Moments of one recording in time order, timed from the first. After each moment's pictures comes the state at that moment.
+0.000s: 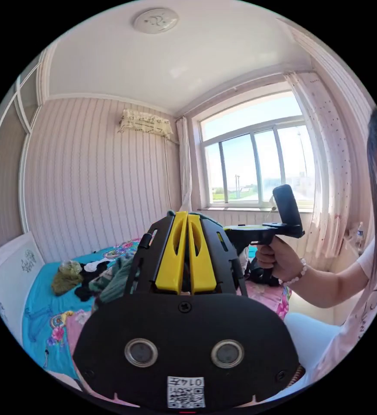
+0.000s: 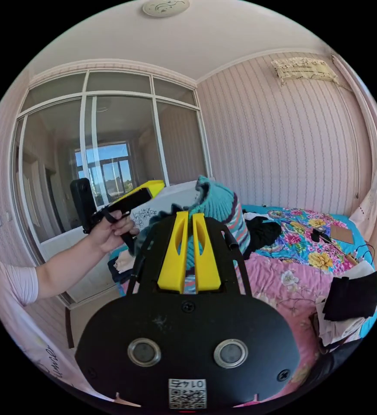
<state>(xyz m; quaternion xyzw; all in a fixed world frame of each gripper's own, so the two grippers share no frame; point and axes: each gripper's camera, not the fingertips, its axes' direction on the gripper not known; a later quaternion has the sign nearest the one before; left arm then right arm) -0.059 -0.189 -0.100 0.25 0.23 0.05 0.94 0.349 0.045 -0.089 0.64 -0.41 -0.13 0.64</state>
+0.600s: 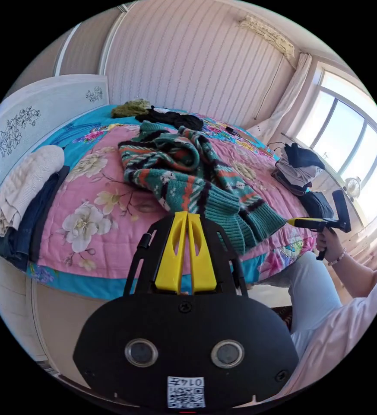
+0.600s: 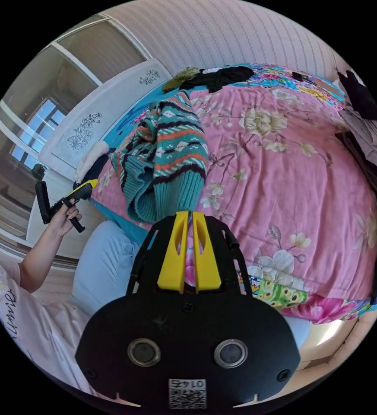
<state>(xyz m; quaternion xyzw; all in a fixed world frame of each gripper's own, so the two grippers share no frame) -0.163 0.235 0.010 -0.14 0.10 -0.18 0.97 0.081 -0.033 0.225 0.28 -0.42 -0.09 0.86</state>
